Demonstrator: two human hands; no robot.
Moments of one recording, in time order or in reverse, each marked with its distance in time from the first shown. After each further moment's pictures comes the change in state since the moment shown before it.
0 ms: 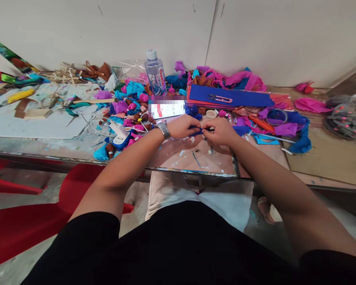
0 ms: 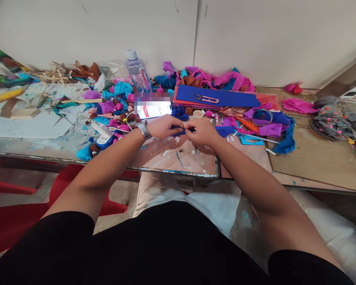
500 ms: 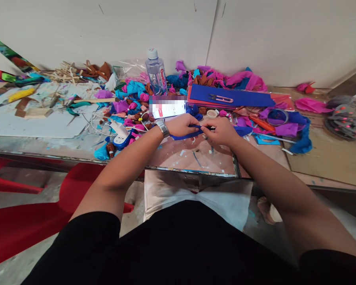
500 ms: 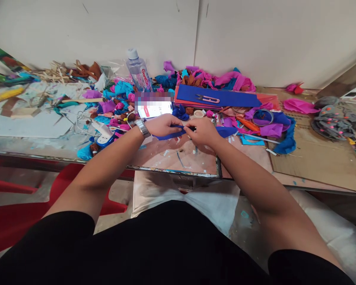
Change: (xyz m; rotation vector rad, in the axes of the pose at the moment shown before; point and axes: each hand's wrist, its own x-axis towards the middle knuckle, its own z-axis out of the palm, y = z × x) left_hand -0.001 -0.001 -0.007 -0.207 -0.076 -0.072; right_hand 0.002 0.001 0.002 -0.079 0.036 0.008
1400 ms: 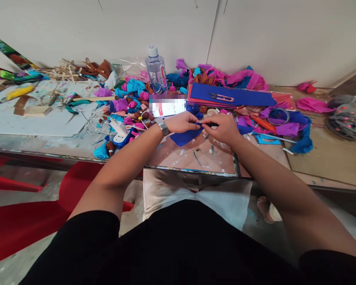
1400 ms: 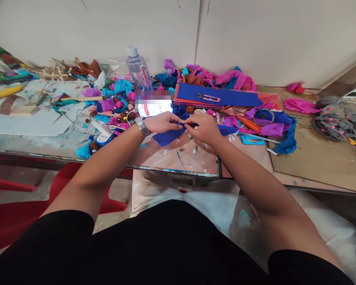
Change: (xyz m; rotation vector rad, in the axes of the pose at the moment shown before) left_hand 0.002 -0.003 0.001 -0.160 0.062 -0.163; right_hand 0.002 -0.004 -0.005 0.045 0.114 0.000
